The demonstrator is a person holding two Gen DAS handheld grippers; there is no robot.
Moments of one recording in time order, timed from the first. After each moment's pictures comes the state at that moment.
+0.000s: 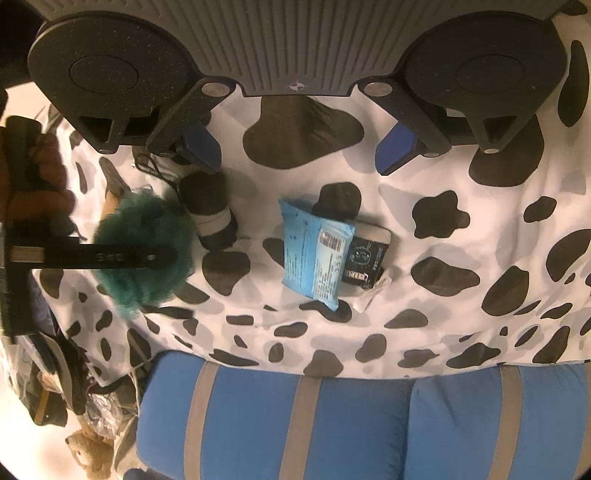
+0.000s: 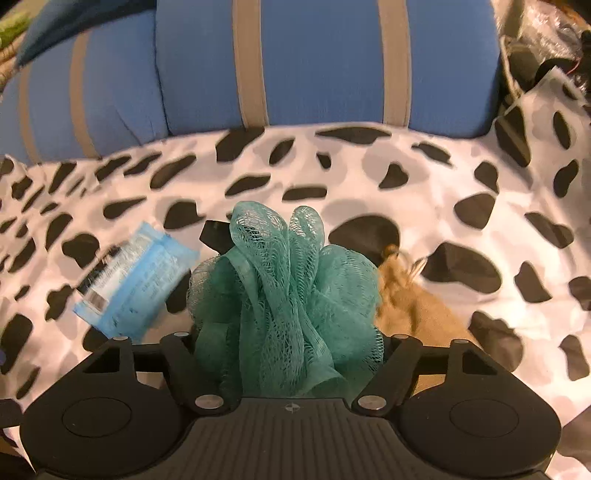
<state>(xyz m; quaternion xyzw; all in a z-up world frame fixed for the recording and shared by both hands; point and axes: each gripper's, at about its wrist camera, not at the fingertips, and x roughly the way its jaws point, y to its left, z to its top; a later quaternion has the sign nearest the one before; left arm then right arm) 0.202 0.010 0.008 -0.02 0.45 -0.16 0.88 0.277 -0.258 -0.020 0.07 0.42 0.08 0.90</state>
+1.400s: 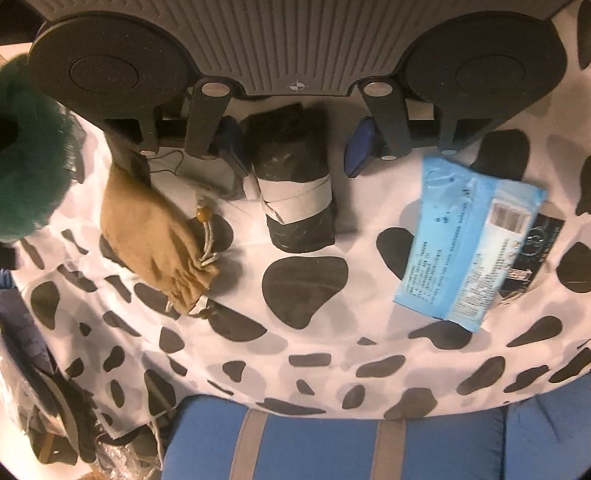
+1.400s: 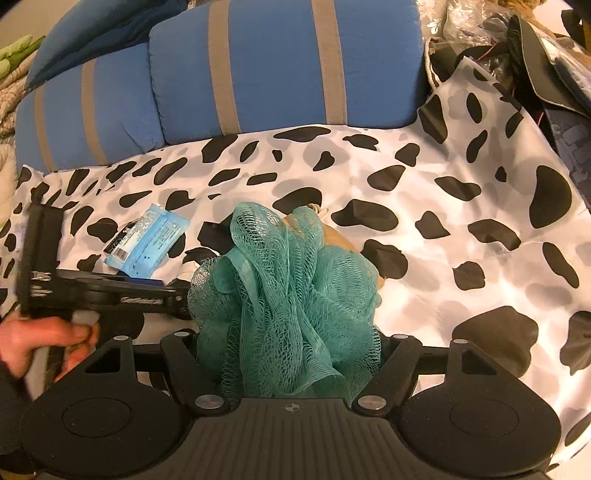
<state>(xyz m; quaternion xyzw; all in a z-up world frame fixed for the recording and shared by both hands) 0.262 -0.105 -0.062 0.00 0.49 -0.19 0.85 0.157 -0.327 0.024 0.09 0.43 0.07 0.90</state>
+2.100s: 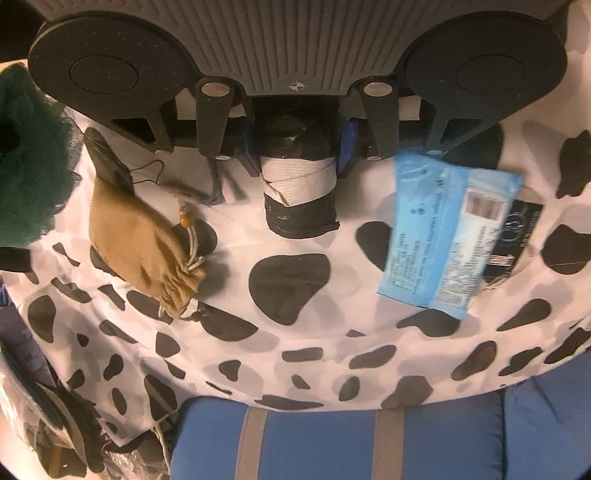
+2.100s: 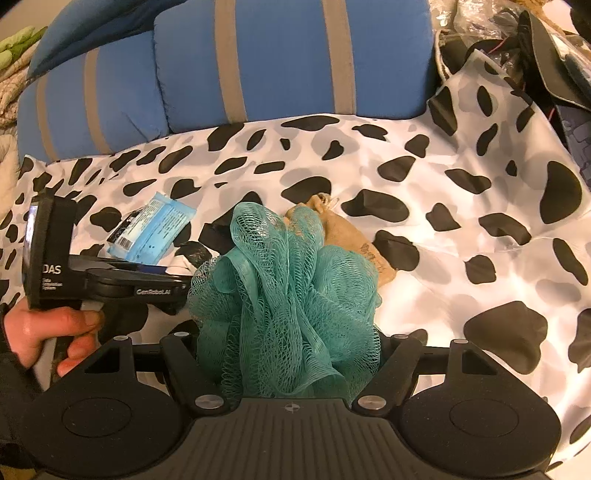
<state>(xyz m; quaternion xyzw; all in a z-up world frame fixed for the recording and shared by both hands) 0.256 -0.091 -0.054 0.02 0.47 -0.19 0.86 0.165 -0.315 0.017 0.08 0.45 0.08 0.89</state>
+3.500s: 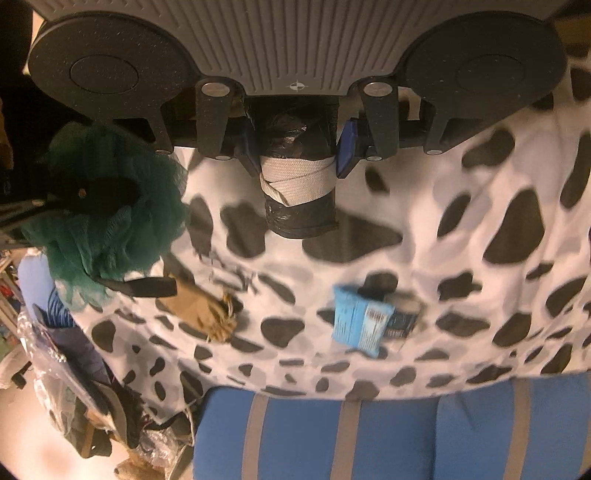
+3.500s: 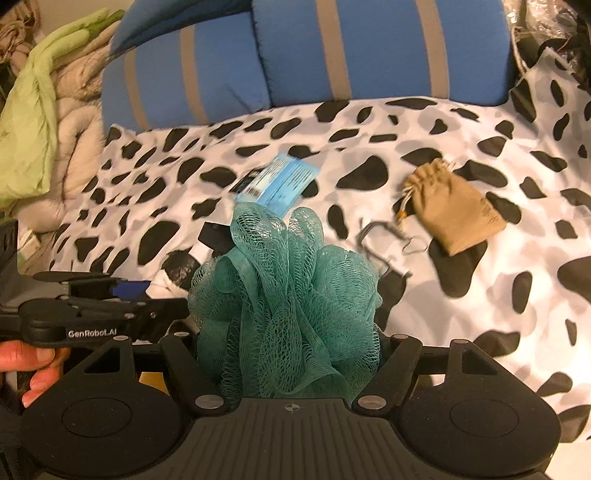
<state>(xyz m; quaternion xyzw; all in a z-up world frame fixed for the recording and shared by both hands) 0.092 0.001 0.011 0.00 0.47 -0.20 0.86 0.082 -0.238 0.033 0.10 0.45 0.20 0.86</state>
